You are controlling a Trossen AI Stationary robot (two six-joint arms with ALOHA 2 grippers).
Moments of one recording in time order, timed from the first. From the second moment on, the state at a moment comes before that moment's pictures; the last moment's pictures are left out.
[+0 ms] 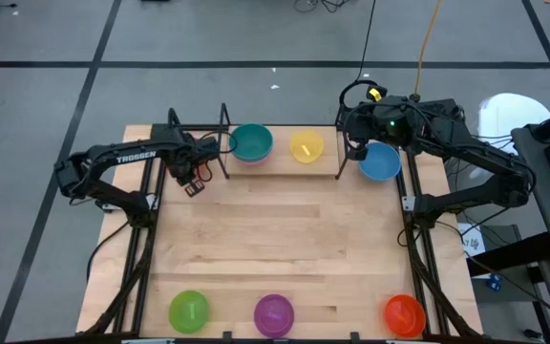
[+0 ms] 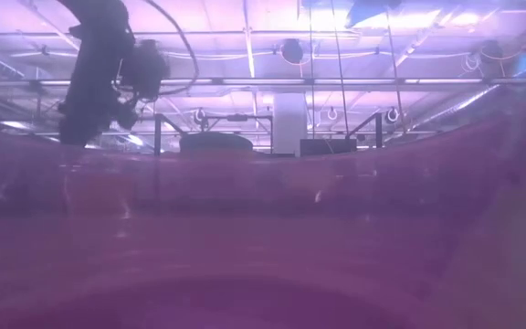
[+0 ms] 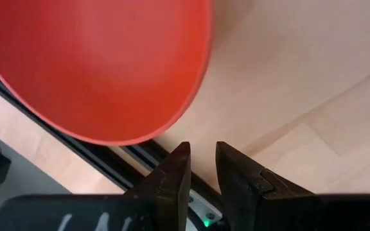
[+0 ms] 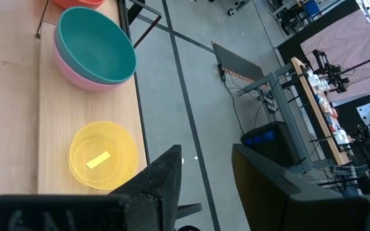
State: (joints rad) left arm 0.55 1.38 0.92 -1.27 -0.21 -0.17; right arm -0.31 1.15 1.40 -0.77 0.42 -0.61
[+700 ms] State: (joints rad) left arm 0.56 1.38 0.88 -1.12 -0.30 0.01; right arm -0.31 1.15 1.40 -0.73 0.42 -0.61
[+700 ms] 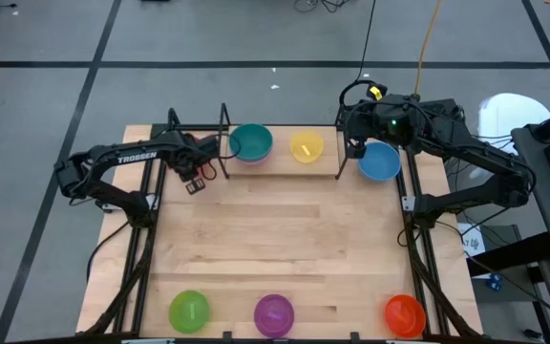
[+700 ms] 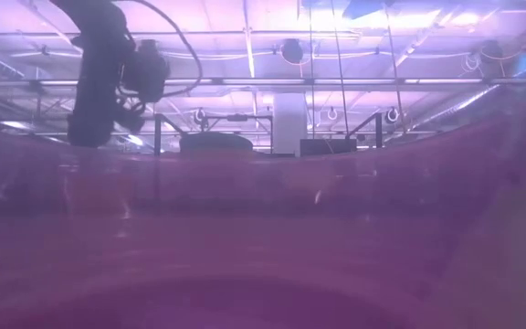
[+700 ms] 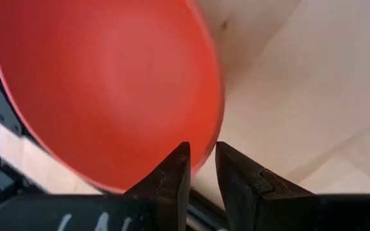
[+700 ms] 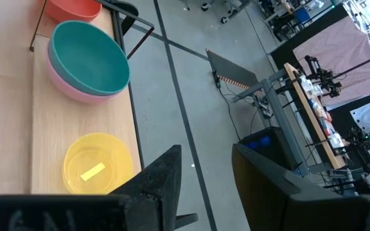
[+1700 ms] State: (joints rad) left arm 0.62 1.36 0.98 -1.15 -0.29 -0.03; right arm -0.31 1.15 1.40 -0.73 0.42 -0.61
